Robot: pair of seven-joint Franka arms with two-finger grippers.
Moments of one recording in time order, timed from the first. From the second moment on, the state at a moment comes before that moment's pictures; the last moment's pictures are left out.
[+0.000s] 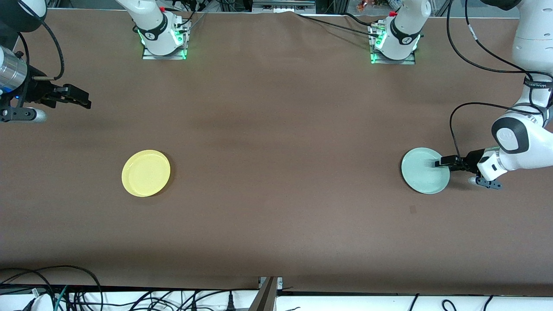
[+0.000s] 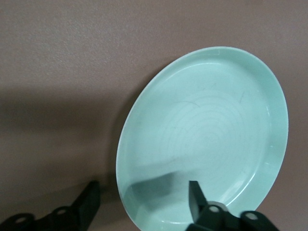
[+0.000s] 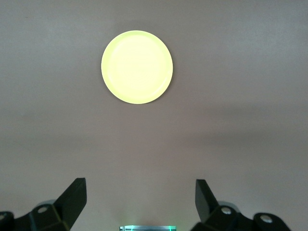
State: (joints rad) left arm 0.32 0.63 0.01 -1.84 -0.39 2.17 0.70; right arm -0.03 0.00 0.02 -1.73 -0.01 1.60 0.00
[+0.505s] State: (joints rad) left arm 0.32 0.63 0.01 -1.84 -0.37 2.21 0.70; right arm -0.03 0.00 0.02 -1.73 -0.01 1.60 0.00
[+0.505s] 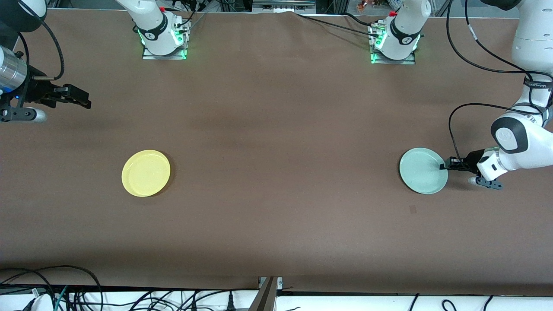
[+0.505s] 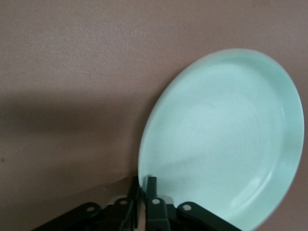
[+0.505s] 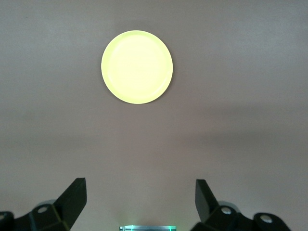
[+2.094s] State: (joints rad) left arm -0.24 0.56 -0.04 -1.52 0.27 2.28 0.18; right arm -0.03 0.00 0.02 -1.73 -0.01 1.60 0.00
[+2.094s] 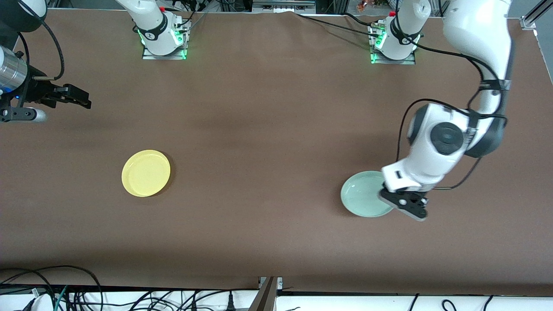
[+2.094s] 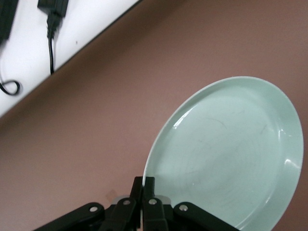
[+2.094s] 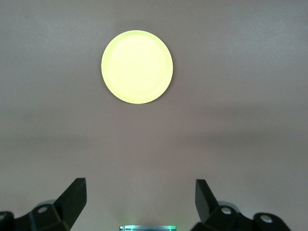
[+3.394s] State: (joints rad) left arm -0.67 0.69 -0.05 -1.38 1.07 2.18 -0.31; right arm -0.03 0.00 0.02 -1.73 -0.01 1.60 0.00
